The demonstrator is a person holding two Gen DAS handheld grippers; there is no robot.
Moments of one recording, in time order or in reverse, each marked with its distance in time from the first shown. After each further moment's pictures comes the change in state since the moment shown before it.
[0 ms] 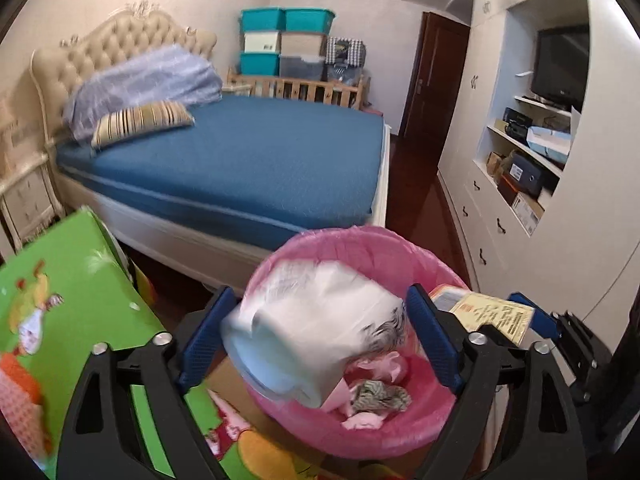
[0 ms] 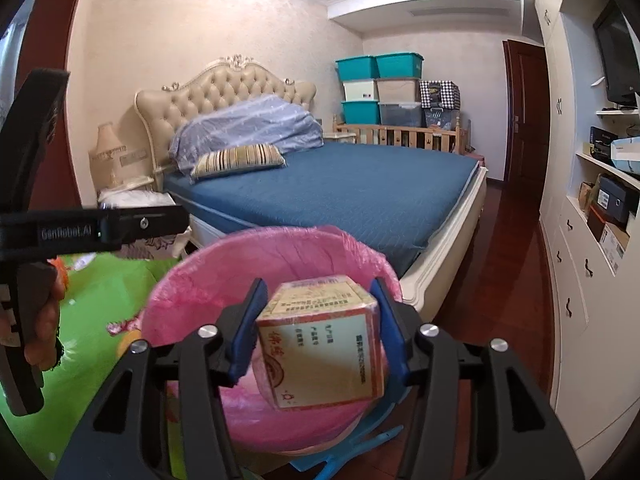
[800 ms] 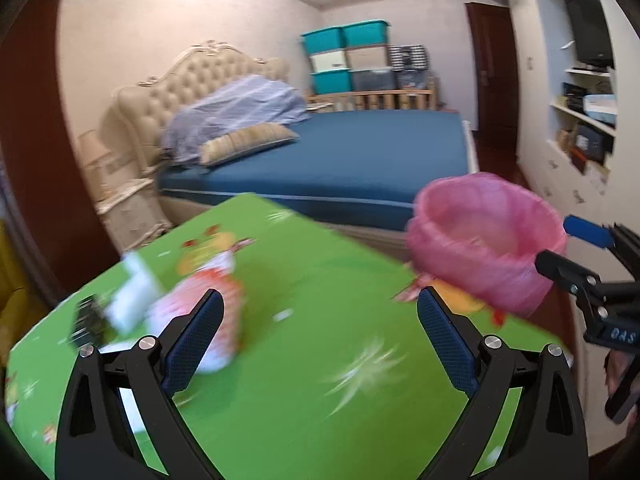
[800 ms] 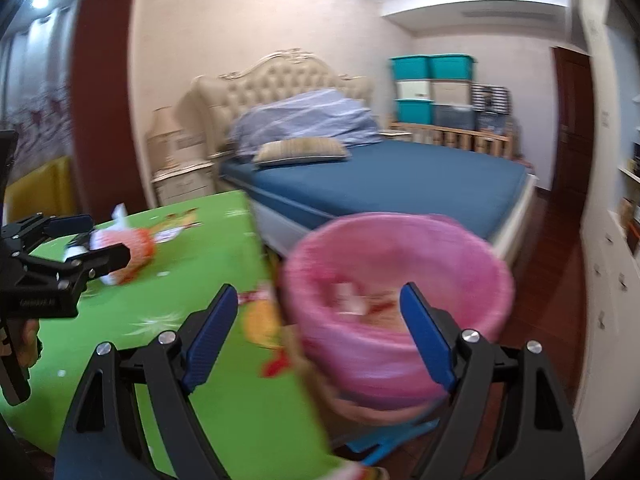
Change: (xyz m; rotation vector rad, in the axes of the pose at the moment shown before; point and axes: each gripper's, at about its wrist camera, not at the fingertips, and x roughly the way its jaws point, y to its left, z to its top) left arm -0.169 0.077 -0.105 0.107 -0.073 0.401; right arm -0.043 0.112 -0.014 -0.108 0.032 0.236
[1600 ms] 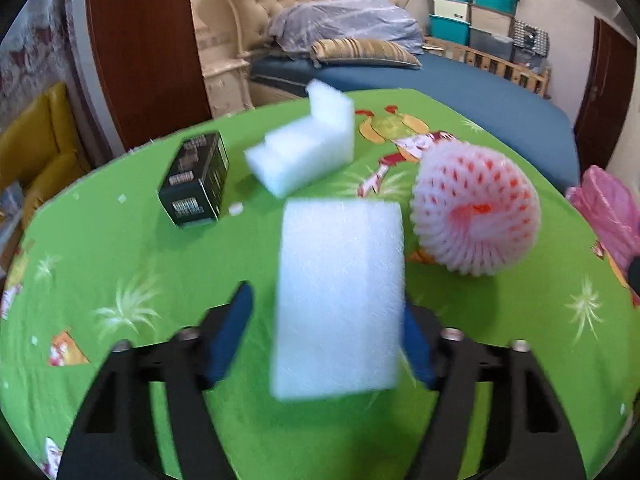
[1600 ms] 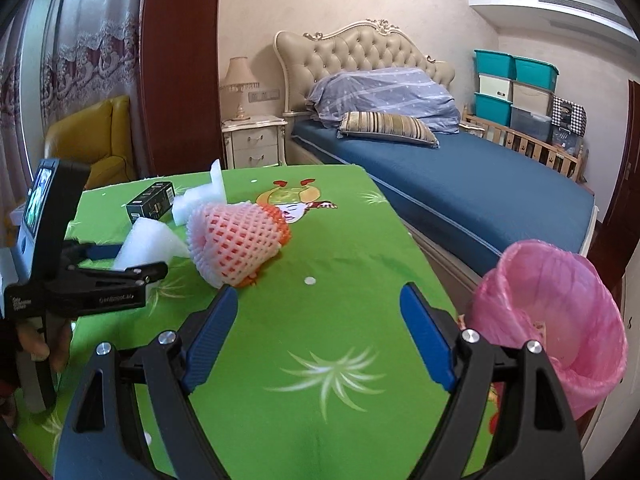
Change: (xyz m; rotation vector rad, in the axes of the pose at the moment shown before) left arm 0.036 0.166 -0.082 -0.325 0.299 0.161; right arm 0.065 0.163 0.034 -0.165 0.132 0.149
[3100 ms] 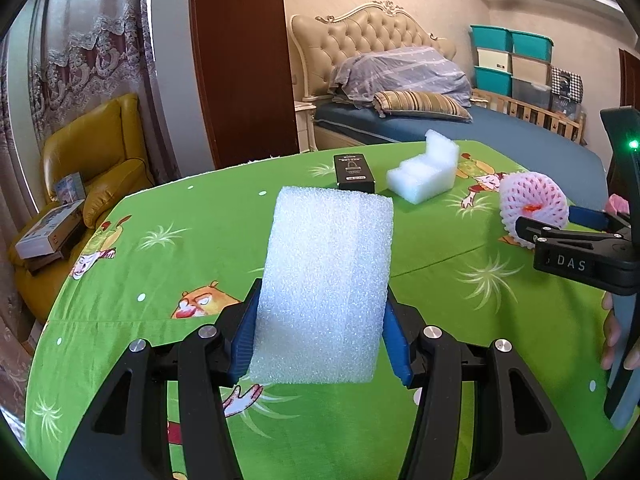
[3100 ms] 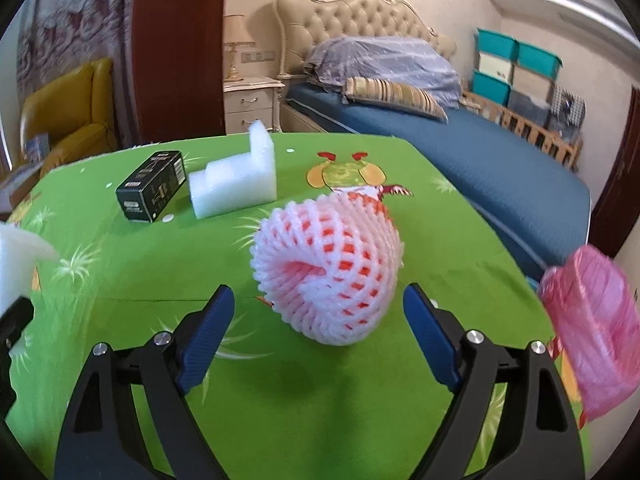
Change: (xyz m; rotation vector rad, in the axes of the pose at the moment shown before) left arm -0.081 0.087 -0.060 -0.092 -0.204 0.184; right arm 0.084 0.093 0.023 0.012 0.135 -0.087
